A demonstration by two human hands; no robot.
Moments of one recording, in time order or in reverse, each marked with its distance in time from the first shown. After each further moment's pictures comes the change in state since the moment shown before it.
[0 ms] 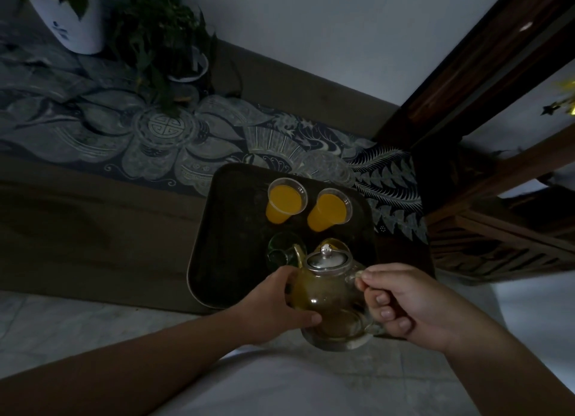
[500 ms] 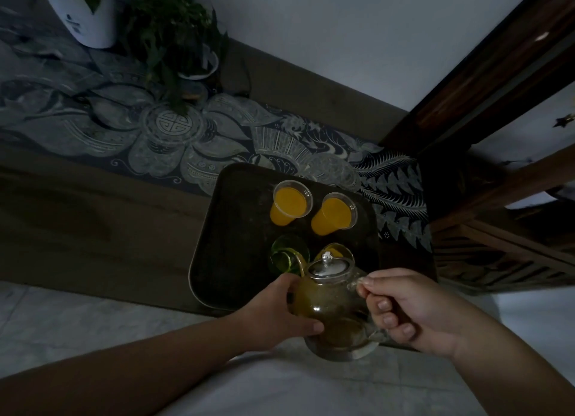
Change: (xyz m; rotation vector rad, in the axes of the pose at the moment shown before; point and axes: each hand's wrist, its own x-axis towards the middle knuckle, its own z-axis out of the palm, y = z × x) left_hand 0.001 -0.007 0.003 -0.072 0.004 -0.023; right_hand 0.005 -0.010 -0.003 -0.021 -0.045 0.069
